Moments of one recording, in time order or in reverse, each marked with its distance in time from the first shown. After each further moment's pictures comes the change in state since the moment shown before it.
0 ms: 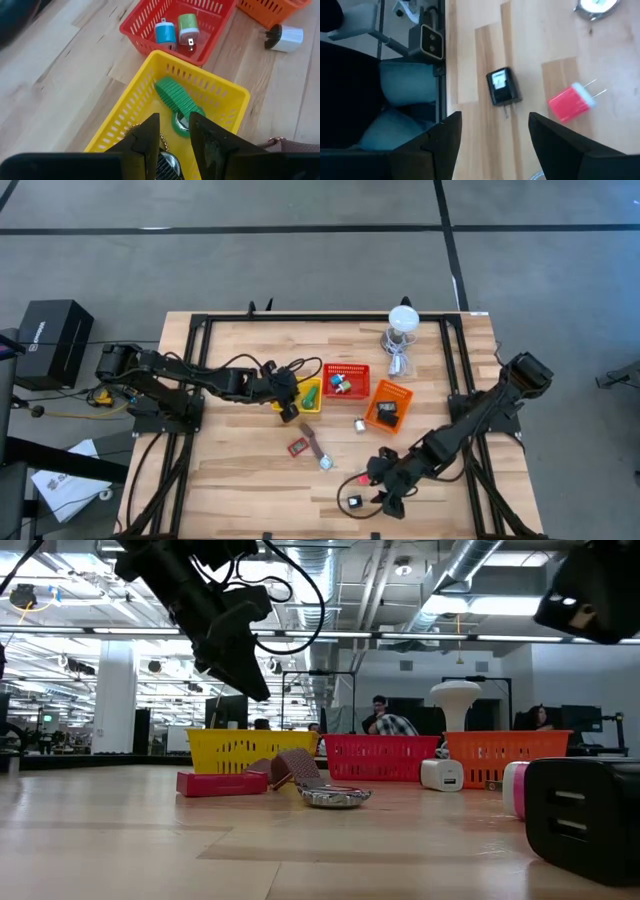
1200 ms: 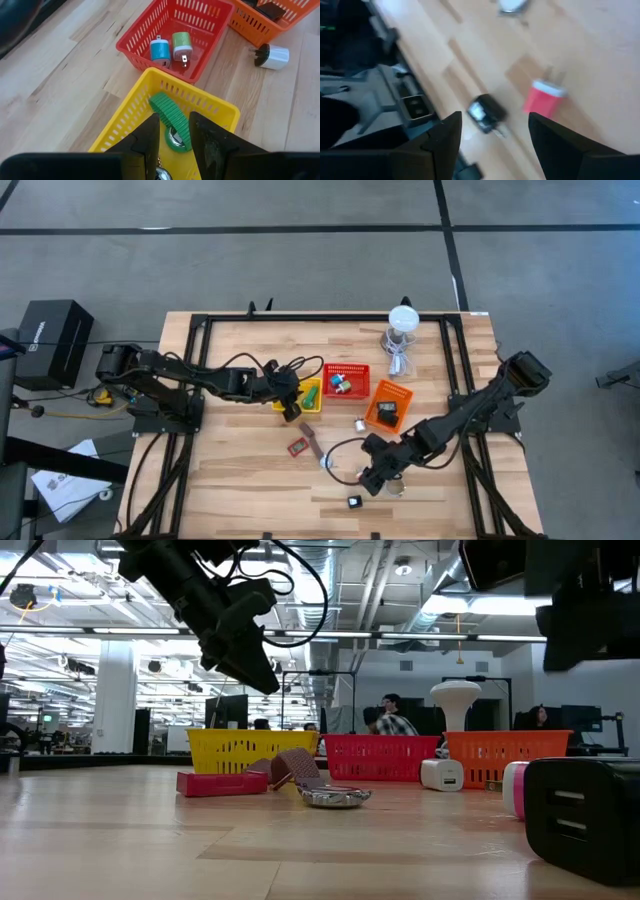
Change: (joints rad) left arm 0.000 0.000 0.000 0.065 -0.001 0.002; right arm -0.100 0.000 0.000 -0.053 -0.008 0.519
